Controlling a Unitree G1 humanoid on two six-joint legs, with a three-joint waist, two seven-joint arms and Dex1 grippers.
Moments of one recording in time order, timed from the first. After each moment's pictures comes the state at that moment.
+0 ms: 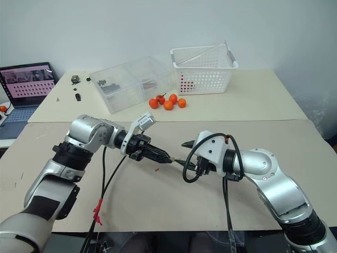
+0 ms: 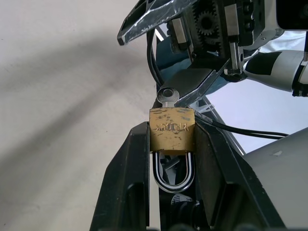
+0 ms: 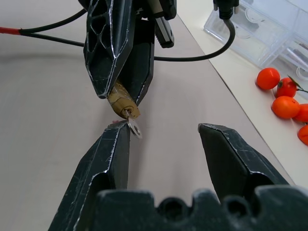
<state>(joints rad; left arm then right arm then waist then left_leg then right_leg) -0.95 0.48 -0.34 0.25 -0.52 1.25 -1.47 -0.30 -0.78 0.15 -0.64 0.32 0.58 0.78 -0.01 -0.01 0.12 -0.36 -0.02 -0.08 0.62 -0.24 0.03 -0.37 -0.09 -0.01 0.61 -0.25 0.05</state>
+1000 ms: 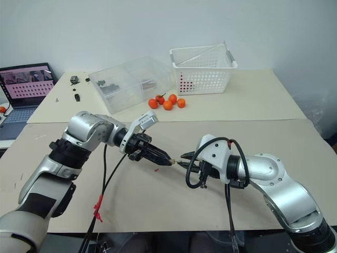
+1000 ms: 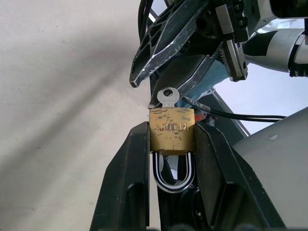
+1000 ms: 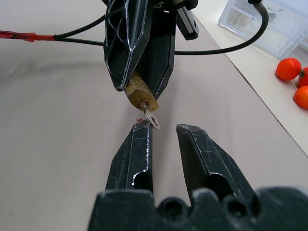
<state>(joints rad) -0.97 0.52 -0.40 0.20 -0.56 1.21 -1.48 -0.26 -0.82 0.08 -0.73 0.44 0.70 0.78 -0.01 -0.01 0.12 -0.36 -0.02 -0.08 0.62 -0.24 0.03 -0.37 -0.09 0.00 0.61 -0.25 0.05</state>
